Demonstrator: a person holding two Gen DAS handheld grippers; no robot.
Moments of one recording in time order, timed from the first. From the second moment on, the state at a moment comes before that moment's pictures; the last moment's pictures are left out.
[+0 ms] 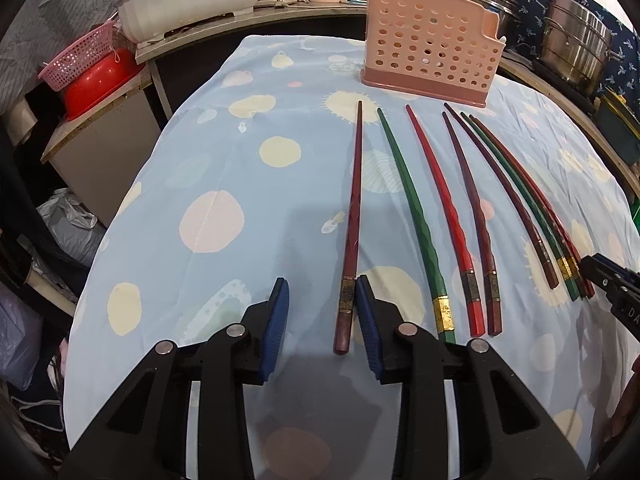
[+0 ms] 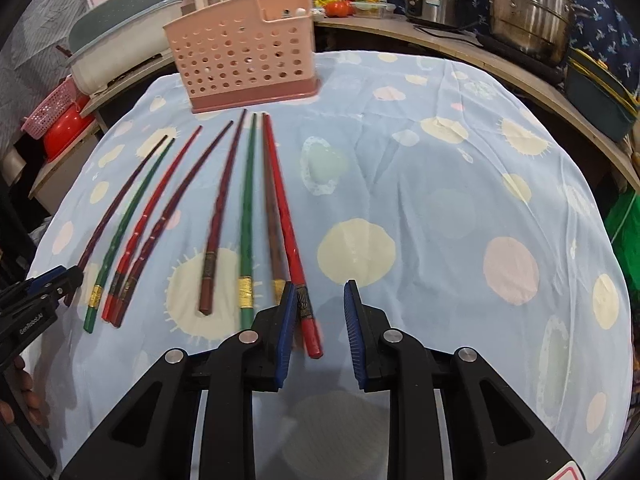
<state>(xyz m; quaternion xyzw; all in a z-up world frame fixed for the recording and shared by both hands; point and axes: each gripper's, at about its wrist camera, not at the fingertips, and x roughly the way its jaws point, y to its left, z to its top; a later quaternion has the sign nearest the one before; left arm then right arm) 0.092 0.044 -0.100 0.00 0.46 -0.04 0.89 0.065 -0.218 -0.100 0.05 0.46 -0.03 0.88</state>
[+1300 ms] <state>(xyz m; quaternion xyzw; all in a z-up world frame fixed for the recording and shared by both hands) 0.060 0.057 0.036 -0.05 0.37 -0.08 0.92 0.025 -0.234 0.039 0.10 0.33 0.00 0.94</state>
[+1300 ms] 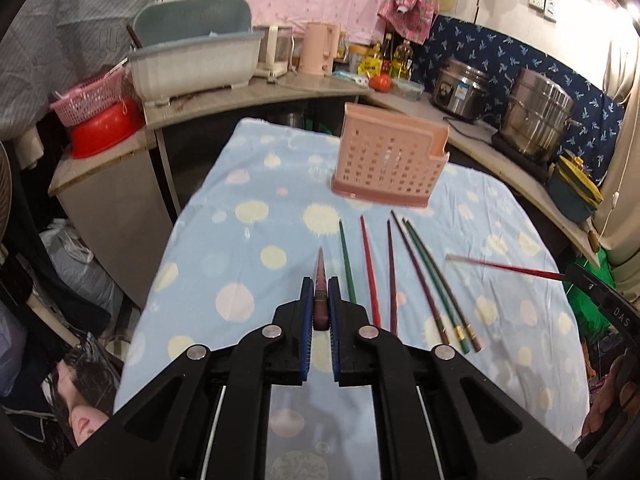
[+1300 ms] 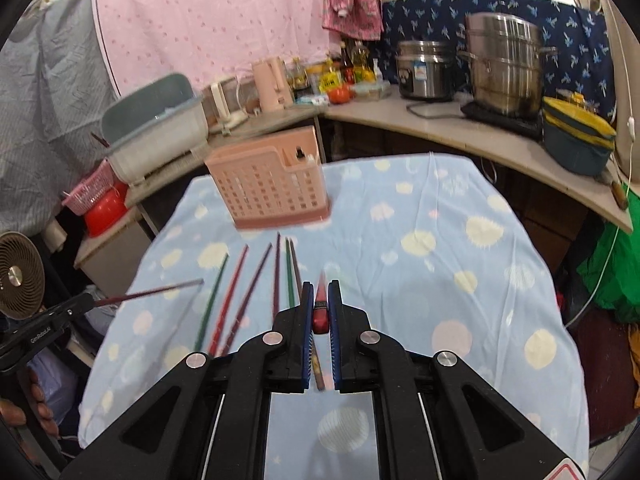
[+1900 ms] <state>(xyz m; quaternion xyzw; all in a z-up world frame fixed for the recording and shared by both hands) 0.113 0.020 0.130 -0.04 0.30 -0.13 0.94 0.073 -0.228 0.127 0.09 0.25 0.03 0.96</state>
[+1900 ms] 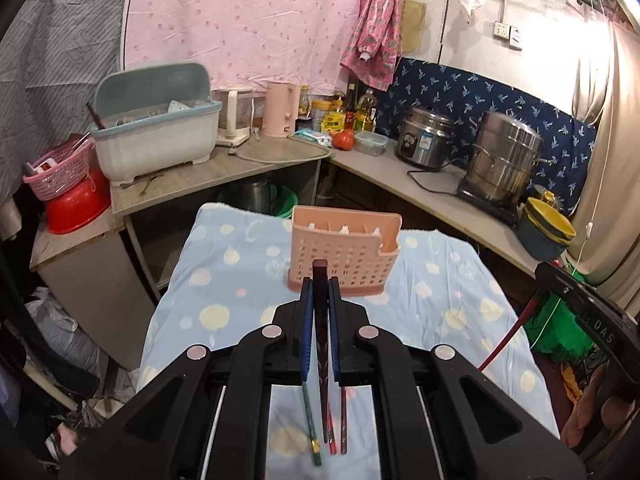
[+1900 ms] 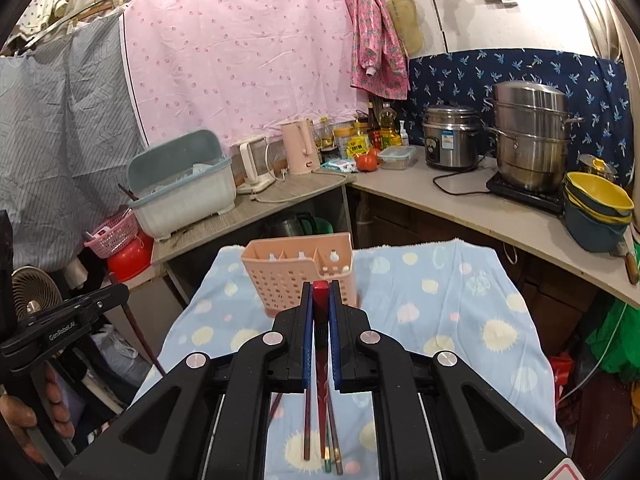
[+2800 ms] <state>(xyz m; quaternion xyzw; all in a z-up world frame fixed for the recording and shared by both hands) 0.286 -0.014 0.232 -0.04 0.19 -0.11 0.97 0.247 -0.225 0.213 0.06 0.16 0.01 0.99</state>
